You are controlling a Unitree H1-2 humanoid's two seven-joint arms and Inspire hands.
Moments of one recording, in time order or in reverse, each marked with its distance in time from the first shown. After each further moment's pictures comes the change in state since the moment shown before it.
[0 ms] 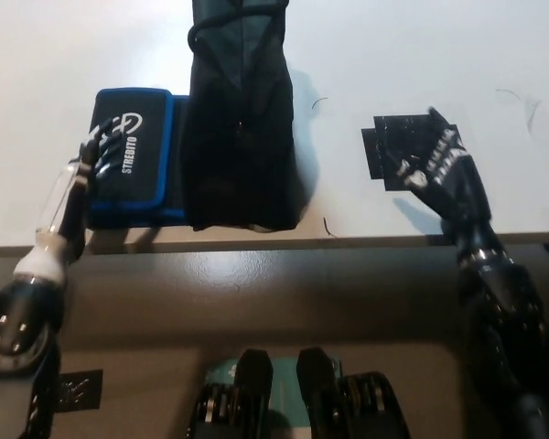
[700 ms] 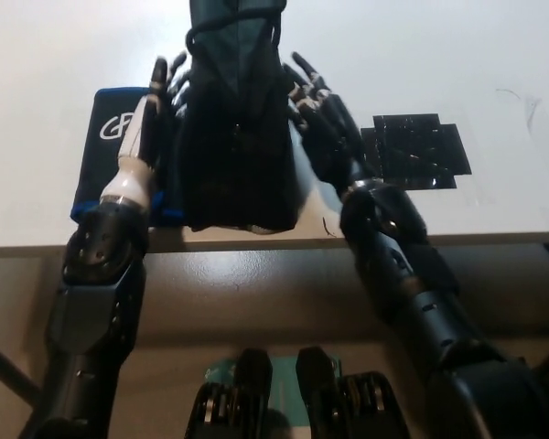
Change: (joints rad) left_arm -0.302 -0.152 0.009 0.342 -0.032 -0.005 0.021; right_arm -0.409 0.159 -0.027 0.483 0.231 0.007 0.109
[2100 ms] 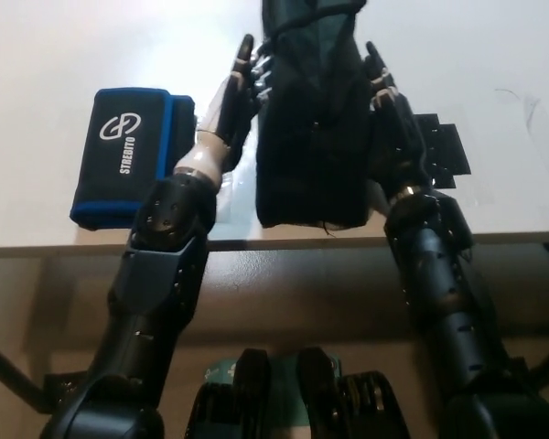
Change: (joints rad) left_arm -0.148 -0.109 -0.022 0.137 -0.025 -0.034 -0.048; right_arm 0.056 0.009 -0.175 -0.150 0.280 0.173 0.140
